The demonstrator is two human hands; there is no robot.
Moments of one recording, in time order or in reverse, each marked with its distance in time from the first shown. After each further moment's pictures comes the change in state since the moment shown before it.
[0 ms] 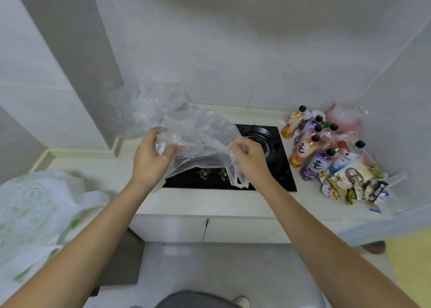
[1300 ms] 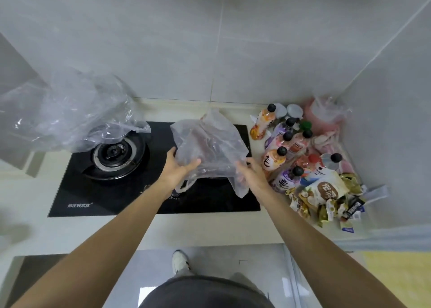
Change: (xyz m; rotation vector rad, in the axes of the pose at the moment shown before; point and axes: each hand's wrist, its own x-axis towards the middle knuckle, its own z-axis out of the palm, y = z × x) left_hand 0.105 -0.034 0.301 -0.250 -0.409 -0.600; right_hand 0.137 0.187 -0.166 0.072 -0.007 0.530
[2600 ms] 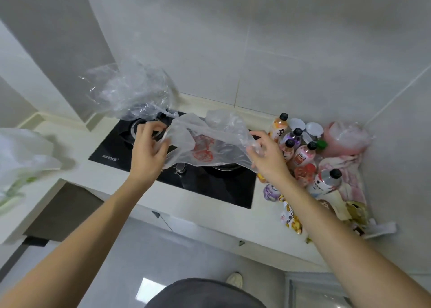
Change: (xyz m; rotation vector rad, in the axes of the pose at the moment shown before) left_hand -0.179 0.027 0.042 0.348 0.717 0.714; right_hand -0.042 -0.039 -0.109 -0.239 -0.245 -0.649
